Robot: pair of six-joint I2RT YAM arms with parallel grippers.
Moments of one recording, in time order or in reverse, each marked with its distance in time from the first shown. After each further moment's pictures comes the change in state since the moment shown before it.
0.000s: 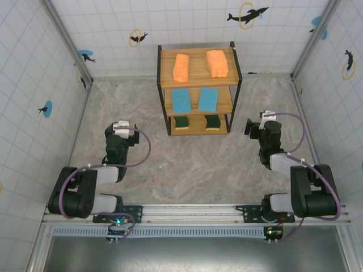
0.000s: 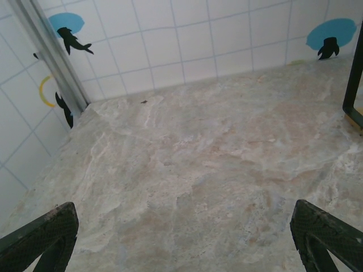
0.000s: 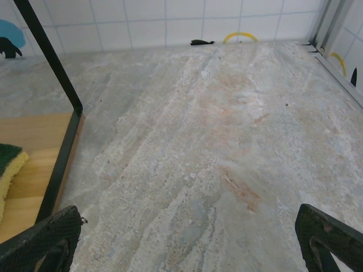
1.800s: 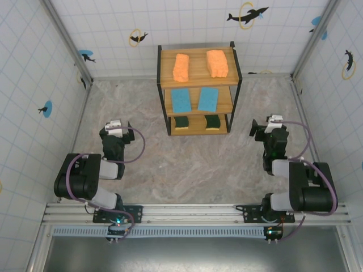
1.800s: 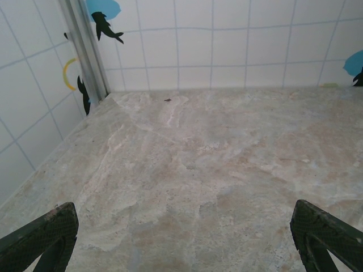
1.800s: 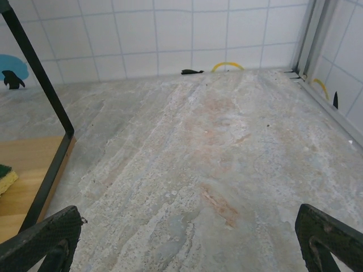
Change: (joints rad) left arm 0.097 0.159 -0.003 0.196 0.016 -0.114; right arm -0.097 0.067 -0.119 0.312 -0.083 -0.022
